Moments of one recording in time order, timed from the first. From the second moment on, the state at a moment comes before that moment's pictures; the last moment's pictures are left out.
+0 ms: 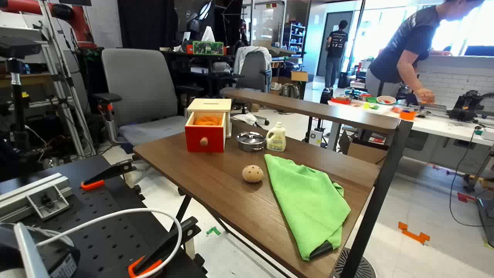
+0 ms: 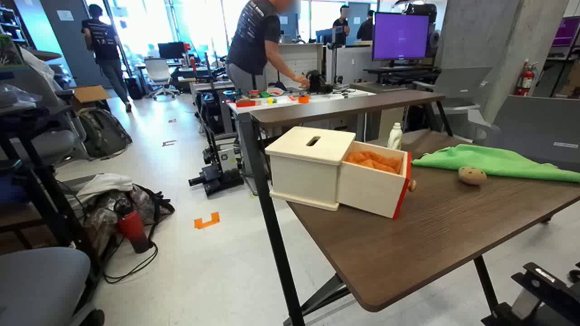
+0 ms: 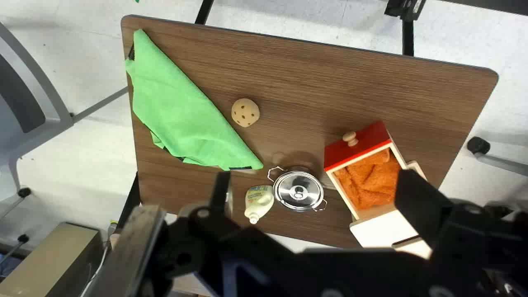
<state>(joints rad) 0.03 -0.59 0.10 -2.54 -0.13 2.16 -0.04</state>
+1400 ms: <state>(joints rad) 0.09 0.17 0.02 -2.41 -0.11 2.49 -0.49</state>
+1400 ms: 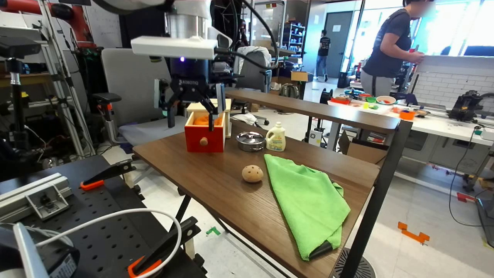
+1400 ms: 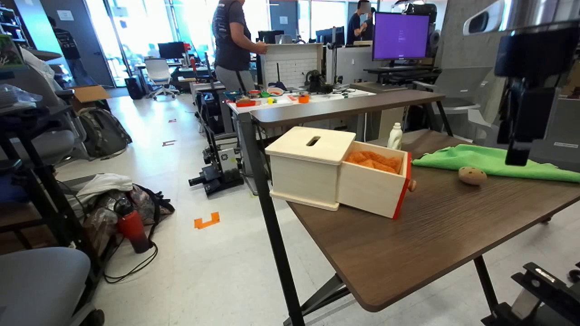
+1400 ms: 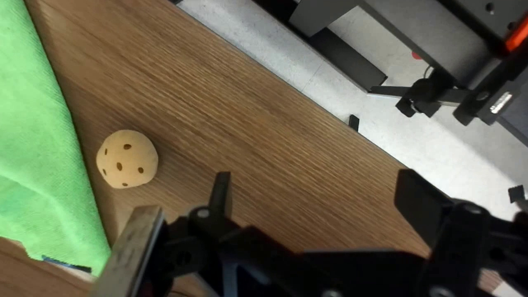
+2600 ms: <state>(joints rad) 0.08 0.64 0.13 -2.07 -0.21 2.63 -0.38</state>
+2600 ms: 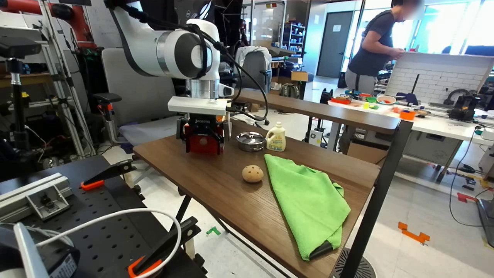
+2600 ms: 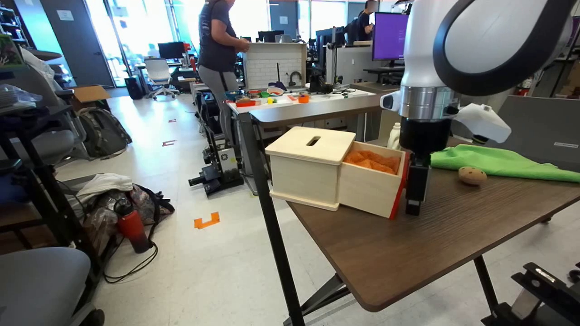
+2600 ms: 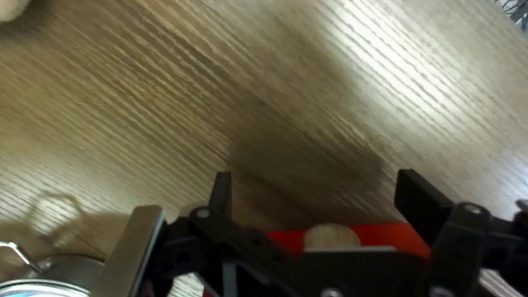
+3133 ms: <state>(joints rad) 0.08 0.70 0.15 -1.95 -0.16 2.65 -0.35</state>
